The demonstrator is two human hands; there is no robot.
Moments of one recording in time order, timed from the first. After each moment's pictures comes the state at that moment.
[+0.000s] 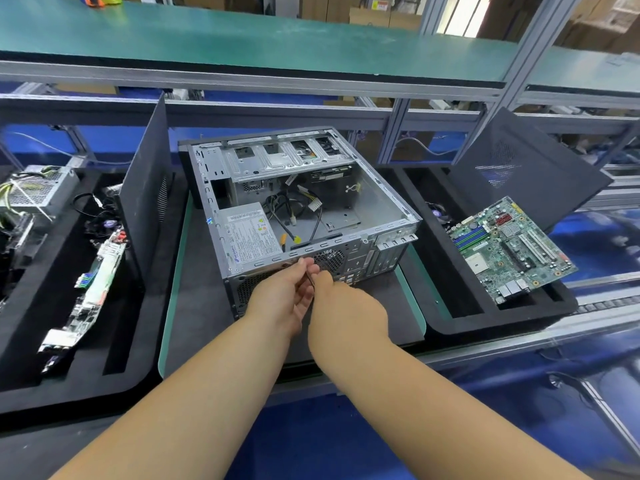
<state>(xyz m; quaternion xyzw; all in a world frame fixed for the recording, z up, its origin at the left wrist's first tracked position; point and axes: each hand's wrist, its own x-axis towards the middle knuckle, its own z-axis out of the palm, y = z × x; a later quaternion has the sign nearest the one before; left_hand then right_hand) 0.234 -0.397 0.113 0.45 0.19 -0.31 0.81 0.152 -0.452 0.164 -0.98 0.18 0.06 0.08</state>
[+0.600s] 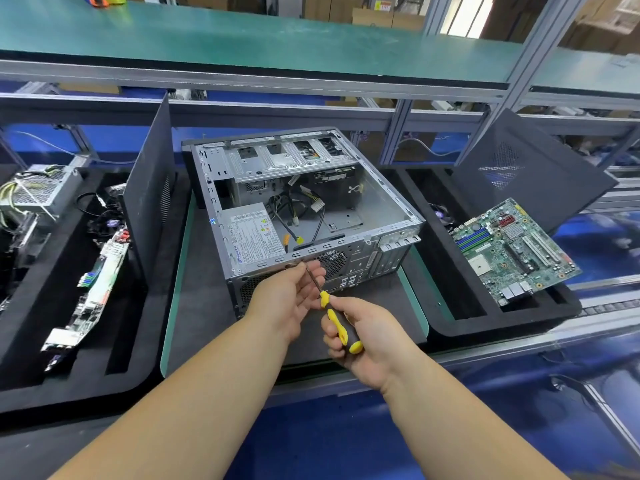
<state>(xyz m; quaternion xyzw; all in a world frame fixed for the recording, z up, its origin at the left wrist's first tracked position) 0.230 -0.393 0.123 0.50 0.14 -0.31 0.80 0.133 -0.479 0.144 -0.47 0.32 0.10 0.82</state>
